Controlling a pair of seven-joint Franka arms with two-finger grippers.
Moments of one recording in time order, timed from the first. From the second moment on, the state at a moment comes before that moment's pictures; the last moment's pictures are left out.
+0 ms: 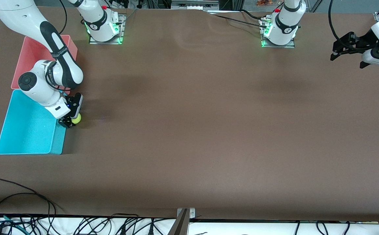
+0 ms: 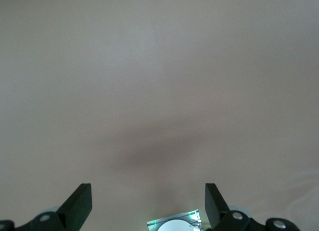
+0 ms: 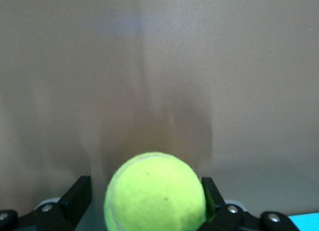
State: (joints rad) left arm 0.00 -0.05 -0.04 -1.55 -0.04 1.39 0.20; right arm -0.02 0.40 -0.08 -2.29 0.05 2.78 -1.66
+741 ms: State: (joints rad) left arm 0.00 -0.05 -0.04 -1.55 -0.04 1.39 0.07; right arm -0.03 0.39 -0.08 -2.24 0.05 2.68 -1.65
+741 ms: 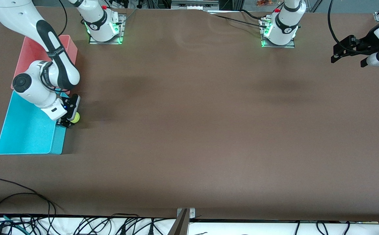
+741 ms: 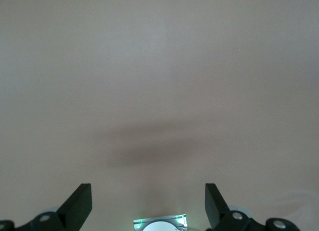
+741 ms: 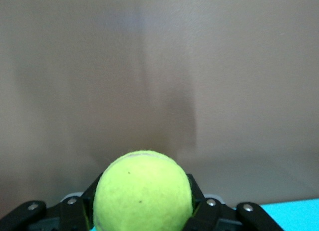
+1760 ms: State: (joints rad) left arm 0.00 -0.05 -0.04 -1.55 -0.04 1.39 0.06; right arm -0.05 0.26 -0.39 -2.01 0.05 2.12 -1.85
